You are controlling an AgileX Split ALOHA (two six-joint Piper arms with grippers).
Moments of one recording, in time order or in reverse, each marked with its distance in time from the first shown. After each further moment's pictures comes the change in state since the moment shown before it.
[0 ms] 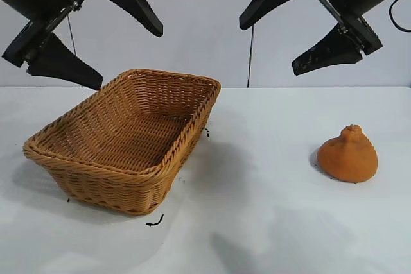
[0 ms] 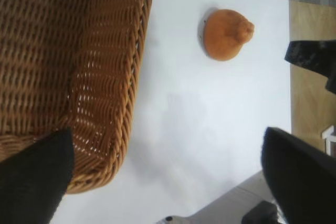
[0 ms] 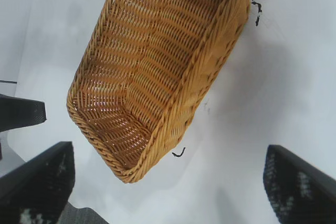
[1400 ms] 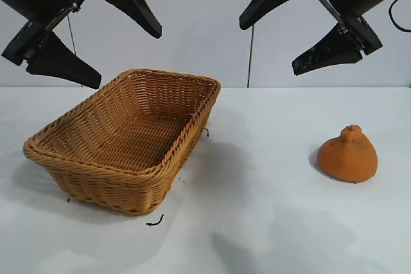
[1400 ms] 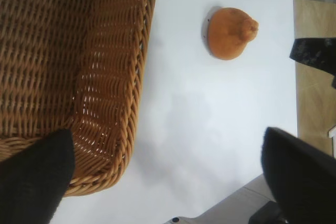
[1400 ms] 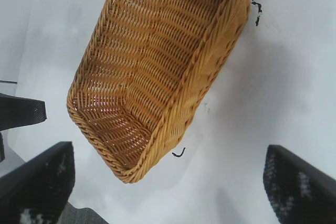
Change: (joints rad) left arm 0.000 0.000 -0.001 0.005 -0.020 0.050; right arm 0.000 0.000 0.000 0.001 -0.001 0.000
